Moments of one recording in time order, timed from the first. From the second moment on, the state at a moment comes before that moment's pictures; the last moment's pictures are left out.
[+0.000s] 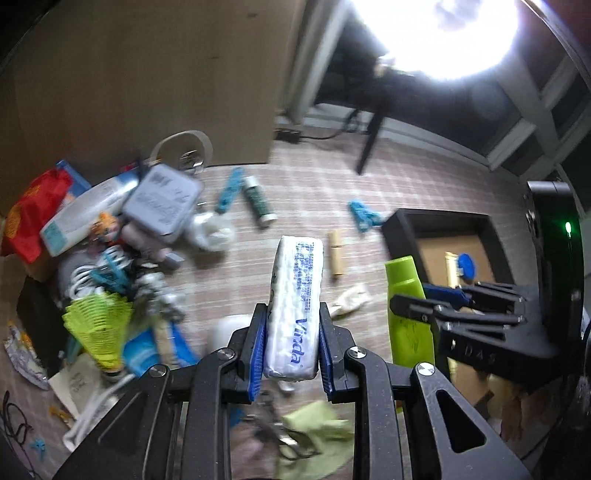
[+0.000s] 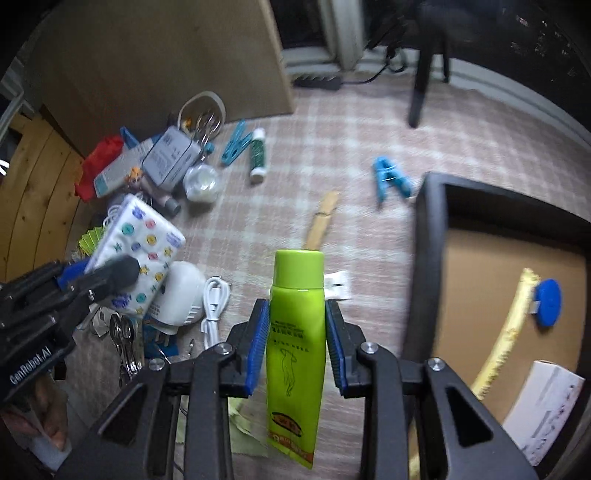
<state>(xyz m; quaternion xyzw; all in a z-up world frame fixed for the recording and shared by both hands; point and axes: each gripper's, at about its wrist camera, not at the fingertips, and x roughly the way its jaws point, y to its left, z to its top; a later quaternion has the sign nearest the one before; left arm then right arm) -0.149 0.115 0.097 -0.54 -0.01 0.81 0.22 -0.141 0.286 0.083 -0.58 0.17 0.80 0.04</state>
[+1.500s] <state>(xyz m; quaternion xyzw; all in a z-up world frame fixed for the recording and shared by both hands) -0.084 0.224 0.092 -0.57 0.03 0.78 0.25 -0.055 0.399 0.098 -0.59 0.16 0.79 0.09</state>
